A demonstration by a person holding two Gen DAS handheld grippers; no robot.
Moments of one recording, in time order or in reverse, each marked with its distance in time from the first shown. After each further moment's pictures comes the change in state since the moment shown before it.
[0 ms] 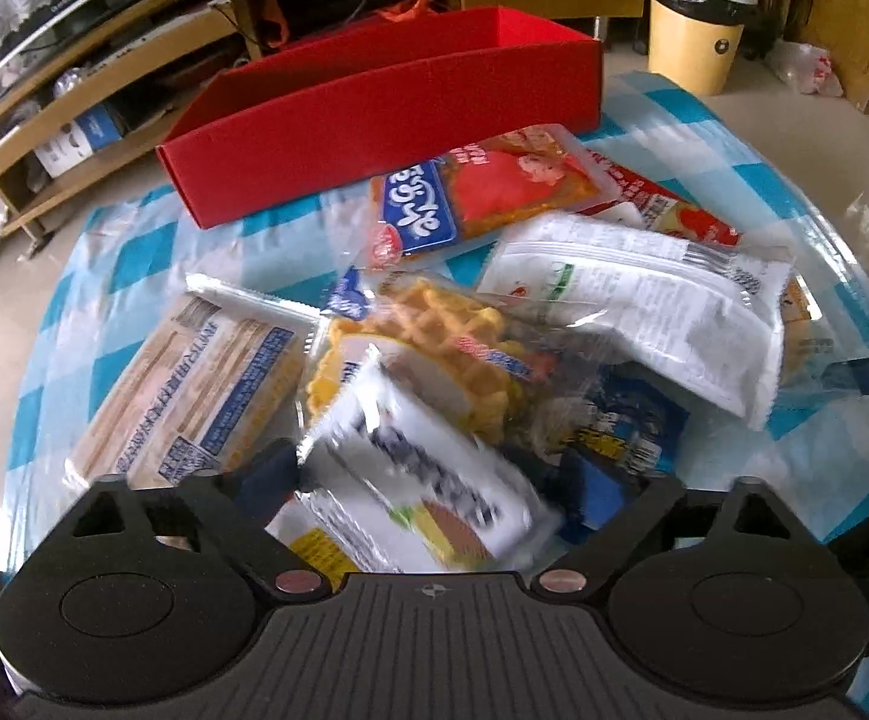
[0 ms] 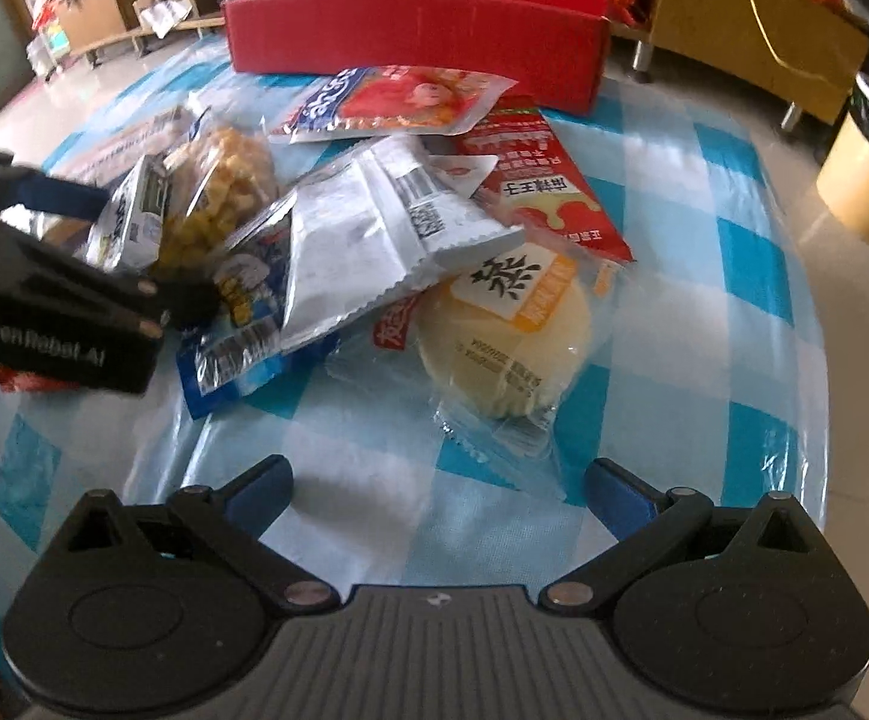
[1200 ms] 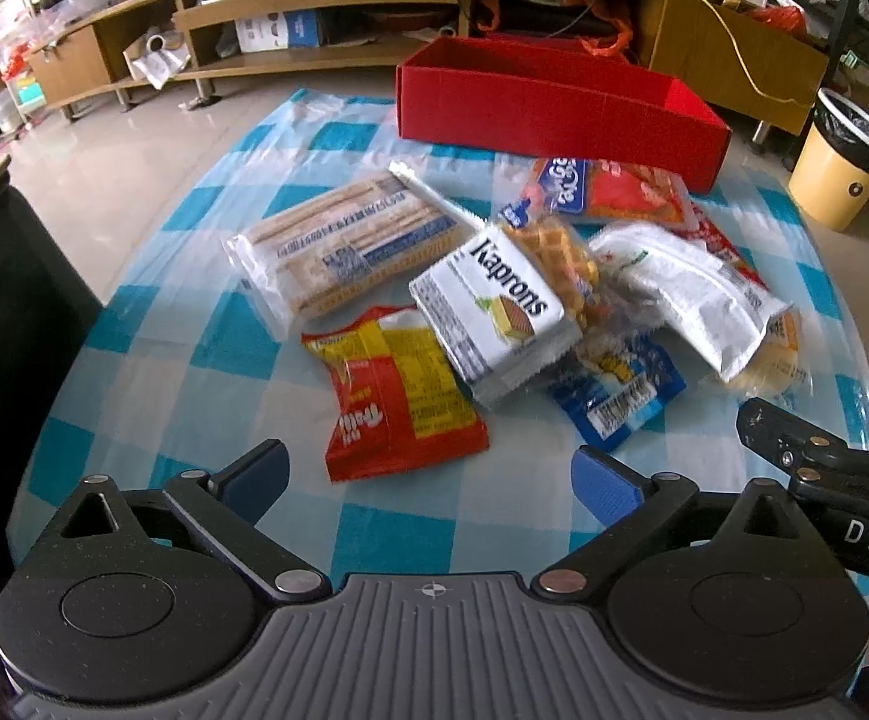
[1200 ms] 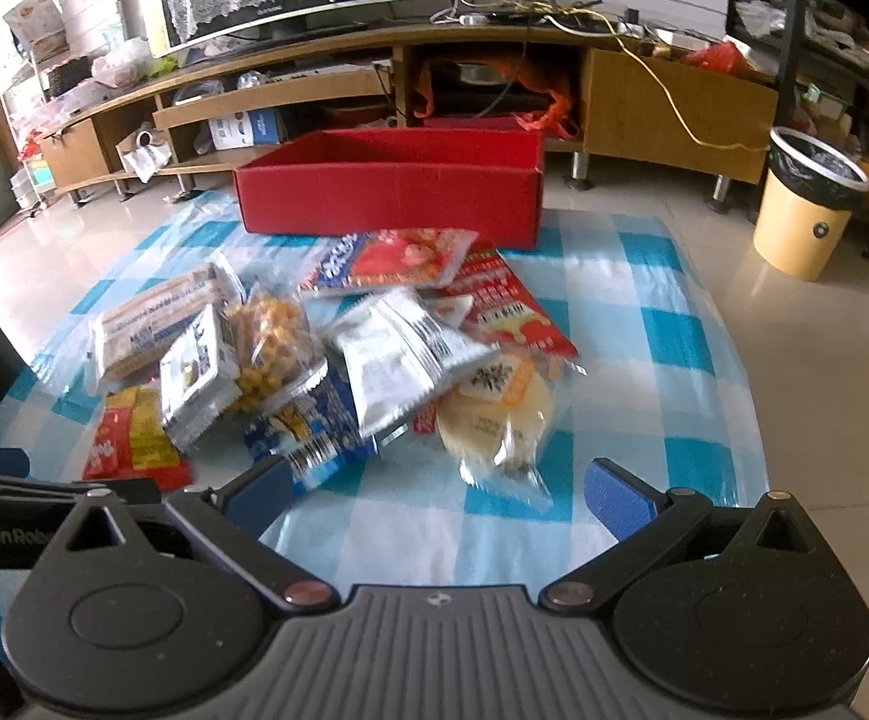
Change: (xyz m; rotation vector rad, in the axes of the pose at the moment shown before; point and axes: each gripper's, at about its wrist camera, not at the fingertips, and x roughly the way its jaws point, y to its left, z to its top) left arm -0.085 0.005 -0.063 -0.437 -0.004 0.148; right arm -0.079 0.013 -0.011 0.120 -0.271 -0.032
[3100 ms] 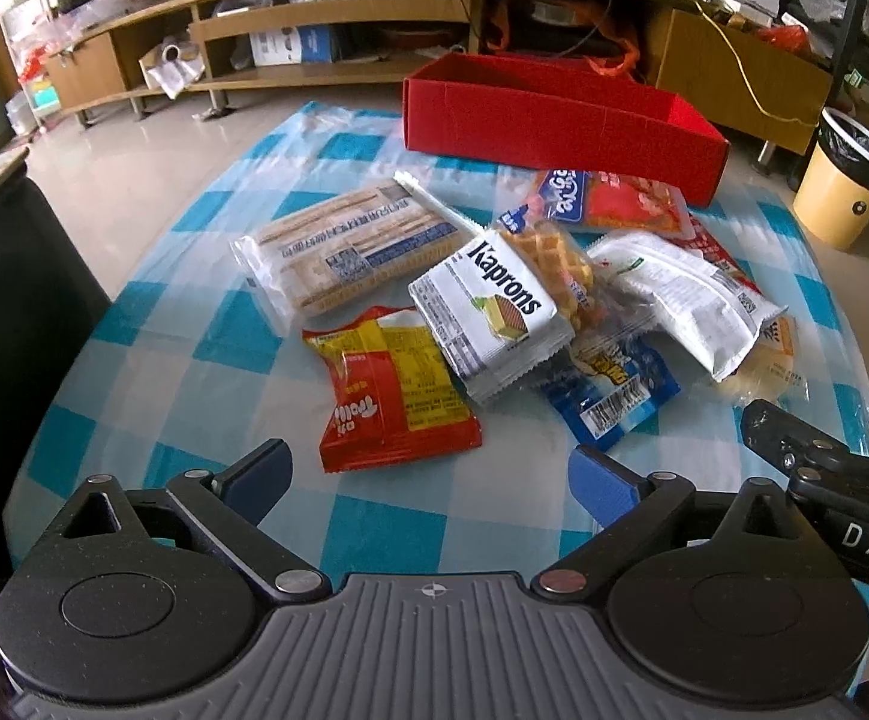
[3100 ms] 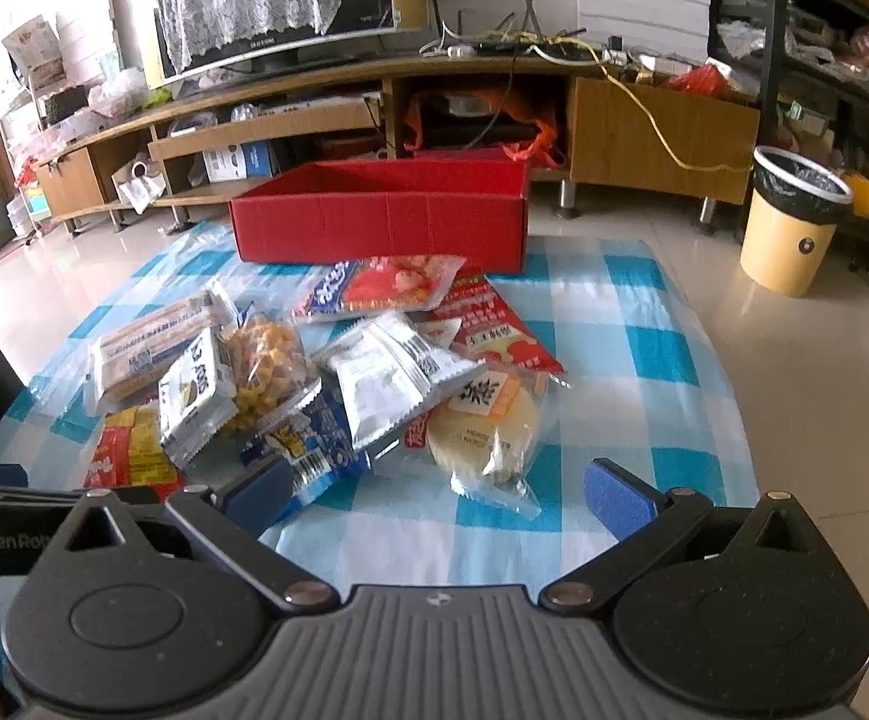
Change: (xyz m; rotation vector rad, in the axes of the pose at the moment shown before) left arm -0.004 -0.006 -0.014 -0.021 -0.044 0.018; right arm -0.008 -0.004 -0.015 0.038 -0.052 -0.017
